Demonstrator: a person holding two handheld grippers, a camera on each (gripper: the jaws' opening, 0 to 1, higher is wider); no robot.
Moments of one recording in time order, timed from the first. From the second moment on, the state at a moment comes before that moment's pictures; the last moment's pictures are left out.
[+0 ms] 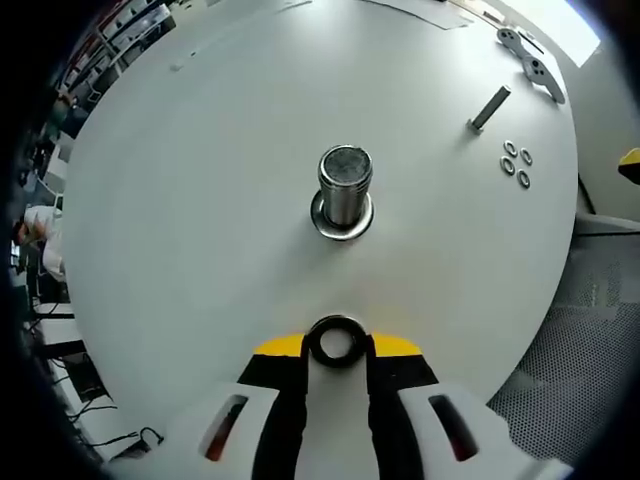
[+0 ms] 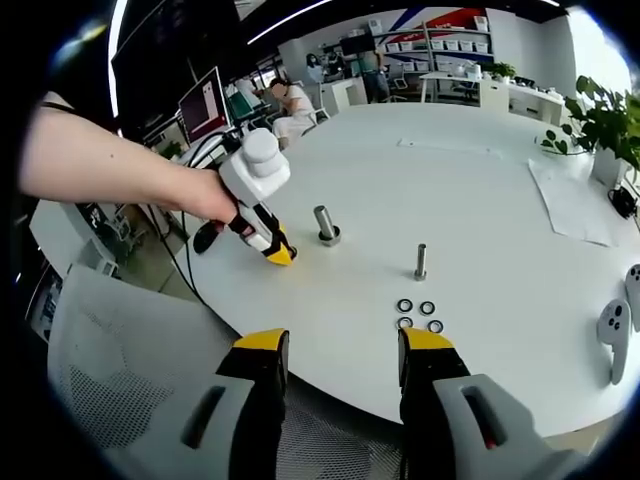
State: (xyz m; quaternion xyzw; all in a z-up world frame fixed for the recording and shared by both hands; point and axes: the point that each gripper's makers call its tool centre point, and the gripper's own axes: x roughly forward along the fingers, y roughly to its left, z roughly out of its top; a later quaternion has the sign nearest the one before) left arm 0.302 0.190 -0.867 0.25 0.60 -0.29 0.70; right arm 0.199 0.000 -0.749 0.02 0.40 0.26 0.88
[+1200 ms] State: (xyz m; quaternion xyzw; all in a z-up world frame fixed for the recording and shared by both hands) left arm 0.328 0.166 -0.815 0.20 0.52 -0.30 0.77; right arm 0.199 0.001 -0.749 0.03 0.40 0.27 0.88
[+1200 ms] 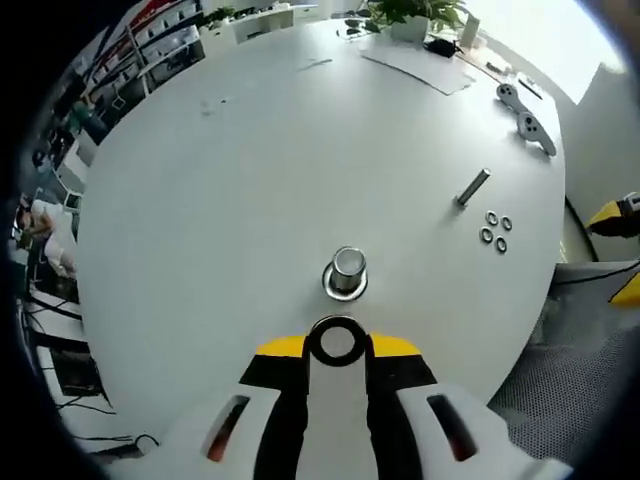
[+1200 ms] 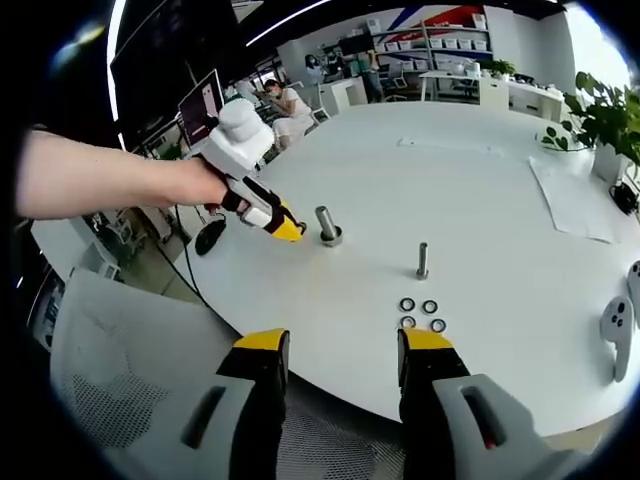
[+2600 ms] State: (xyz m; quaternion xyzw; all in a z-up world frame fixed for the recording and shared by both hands) left arm 0.355 0.126 -0.817 0.30 0.51 -0.35 0.73; right arm 0.199 0.000 -0.750 0.02 0.40 0.27 0.88
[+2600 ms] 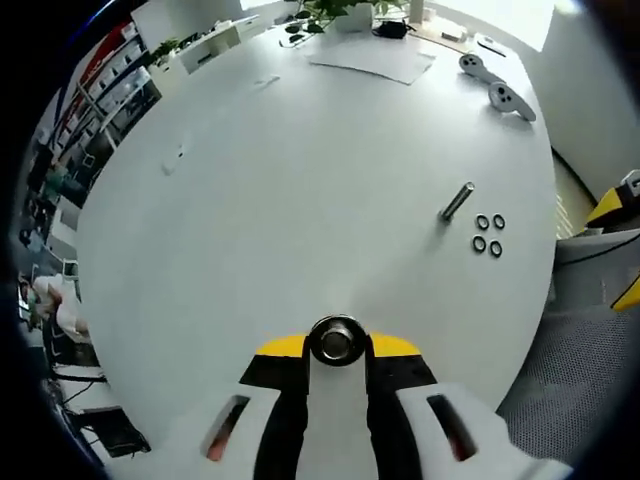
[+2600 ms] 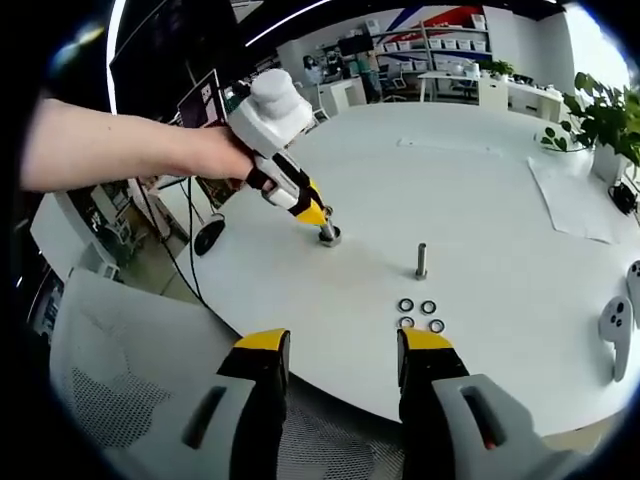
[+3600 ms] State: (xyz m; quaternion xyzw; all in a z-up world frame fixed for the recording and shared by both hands) left arm 0.355 0.127 -0.848 0.29 0.52 -0.35 0.72; right arm 0.198 -0.003 -0.752 0.01 0.40 0.26 0.88
